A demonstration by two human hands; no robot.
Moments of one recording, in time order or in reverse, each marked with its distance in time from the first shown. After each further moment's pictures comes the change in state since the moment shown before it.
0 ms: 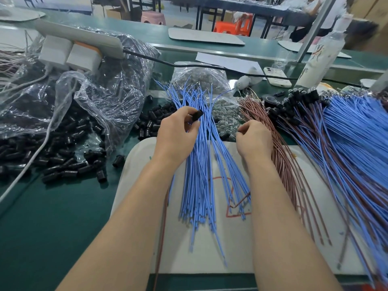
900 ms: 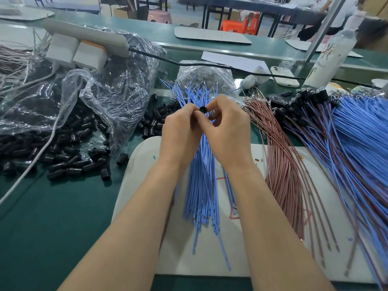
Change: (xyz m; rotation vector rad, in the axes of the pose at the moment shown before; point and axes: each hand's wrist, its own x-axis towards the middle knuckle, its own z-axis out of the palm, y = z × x) left_hand -0.002 0.005 0.005 -0.021 0.129 0.036; right_hand -0.048 -0.061 -0.001 0.386 0.113 -0.530
